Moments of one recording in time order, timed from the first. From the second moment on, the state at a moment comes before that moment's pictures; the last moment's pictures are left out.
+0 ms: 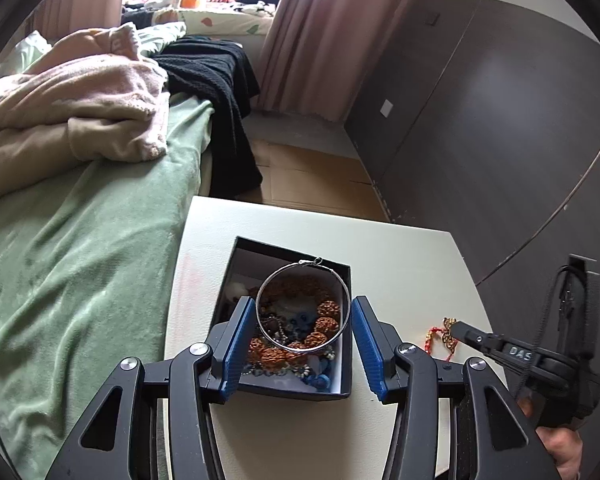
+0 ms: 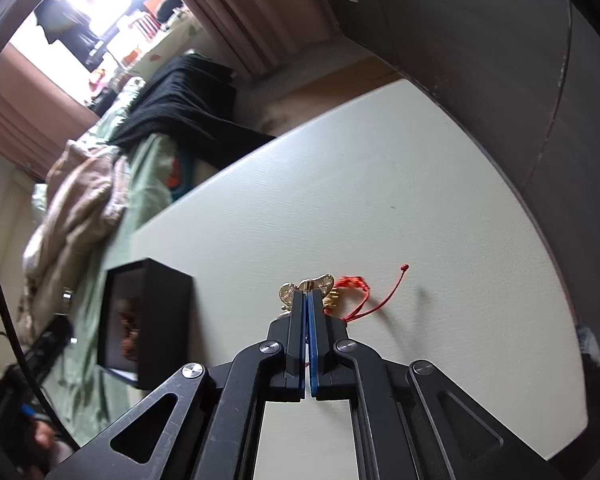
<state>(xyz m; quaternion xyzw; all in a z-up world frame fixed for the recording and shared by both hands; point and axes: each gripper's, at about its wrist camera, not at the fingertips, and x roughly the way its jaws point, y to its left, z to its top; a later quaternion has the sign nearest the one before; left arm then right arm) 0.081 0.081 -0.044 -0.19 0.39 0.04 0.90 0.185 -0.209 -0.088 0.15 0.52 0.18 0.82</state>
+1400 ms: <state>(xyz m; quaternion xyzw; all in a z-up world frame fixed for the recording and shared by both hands) 0.078 0.097 -0.037 -0.23 0.37 0.06 0.90 0.166 -0.174 -0.050 0.19 0.48 0.27 0.82</state>
